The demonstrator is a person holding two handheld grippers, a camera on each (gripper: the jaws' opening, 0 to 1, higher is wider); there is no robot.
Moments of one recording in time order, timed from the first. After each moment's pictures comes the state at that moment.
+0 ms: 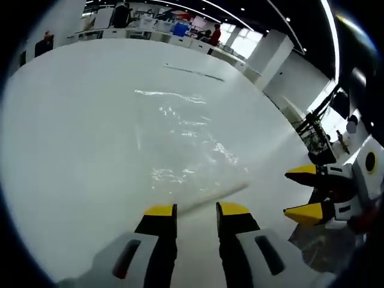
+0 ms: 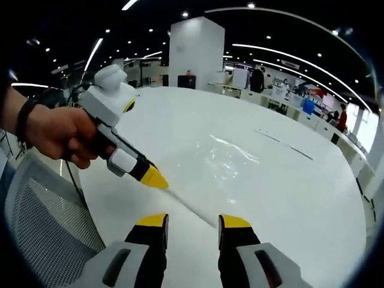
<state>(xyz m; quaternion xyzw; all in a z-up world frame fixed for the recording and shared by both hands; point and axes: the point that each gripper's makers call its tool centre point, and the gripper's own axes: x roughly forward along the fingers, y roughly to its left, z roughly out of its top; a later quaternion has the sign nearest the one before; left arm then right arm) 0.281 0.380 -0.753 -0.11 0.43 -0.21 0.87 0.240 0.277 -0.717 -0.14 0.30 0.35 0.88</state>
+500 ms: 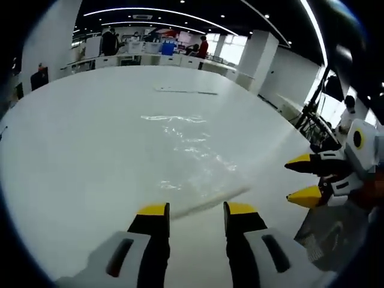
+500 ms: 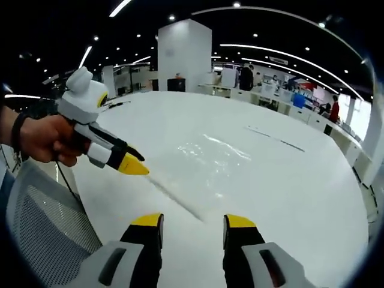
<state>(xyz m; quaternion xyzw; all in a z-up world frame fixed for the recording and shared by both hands) 0.275 0.396 -0.724 -0.05 0.36 -0.22 0.91 0.239 0.258 -0.713 -0.11 0.30 0.32 0.89</state>
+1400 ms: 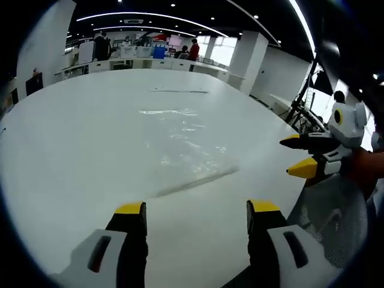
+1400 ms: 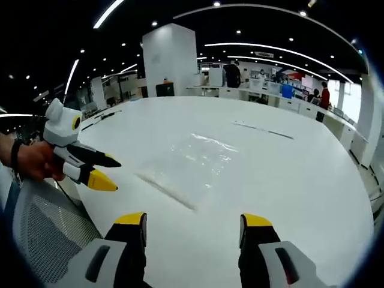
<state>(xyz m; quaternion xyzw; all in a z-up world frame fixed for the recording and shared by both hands) 0.237 0.410 -0.734 -0.05 0.35 -0.25 0.90 0.226 0.230 -0.712 -0.06 0.31 0.29 0.90</state>
